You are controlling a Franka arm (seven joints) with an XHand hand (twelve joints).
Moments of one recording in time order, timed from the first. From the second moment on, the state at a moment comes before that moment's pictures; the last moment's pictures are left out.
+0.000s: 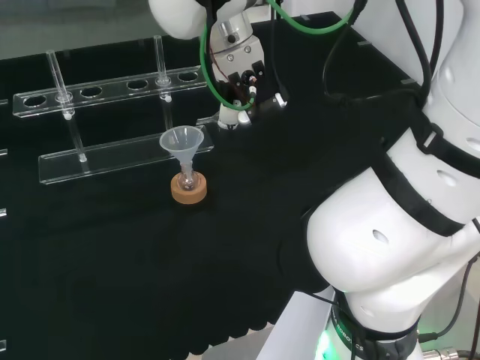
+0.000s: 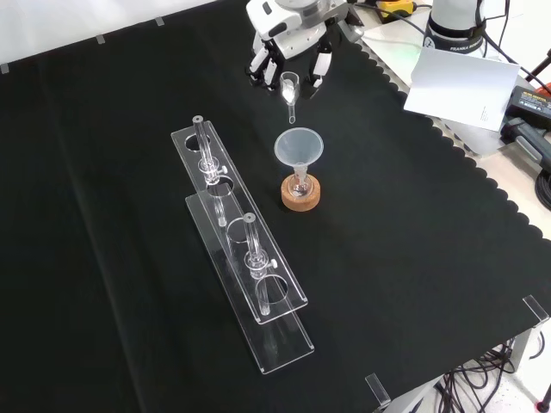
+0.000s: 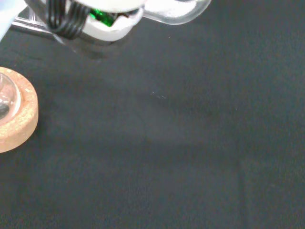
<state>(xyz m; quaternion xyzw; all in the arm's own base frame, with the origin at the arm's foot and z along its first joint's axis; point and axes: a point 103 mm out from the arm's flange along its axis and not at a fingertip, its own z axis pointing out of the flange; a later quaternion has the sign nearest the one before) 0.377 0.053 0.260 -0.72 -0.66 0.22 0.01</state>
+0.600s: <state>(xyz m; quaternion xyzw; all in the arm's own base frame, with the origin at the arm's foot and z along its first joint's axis) 0.377 0.065 0.260 -0.71 -0.65 0.26 -0.02</state>
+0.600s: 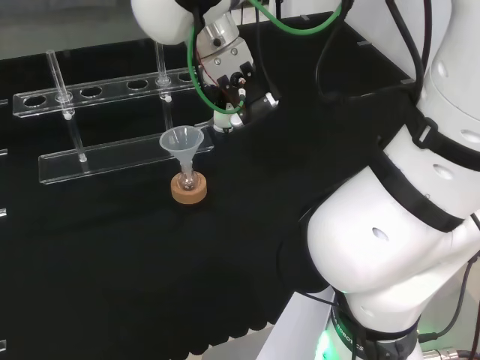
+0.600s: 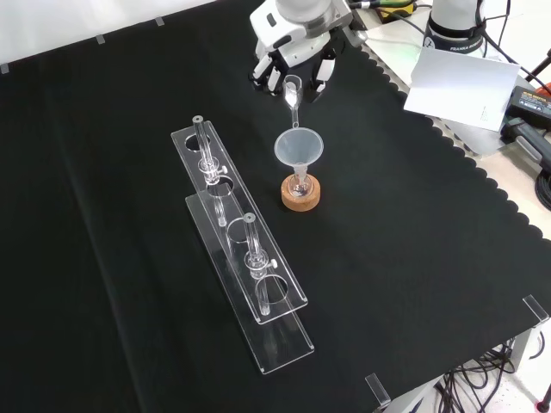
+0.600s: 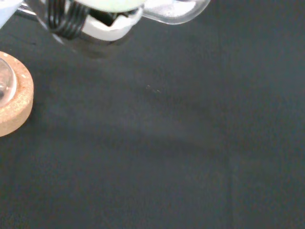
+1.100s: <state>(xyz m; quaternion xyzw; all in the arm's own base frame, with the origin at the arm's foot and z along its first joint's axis) 0.378 0.074 0.267 -0.70 -0.65 0.28 -0.03</state>
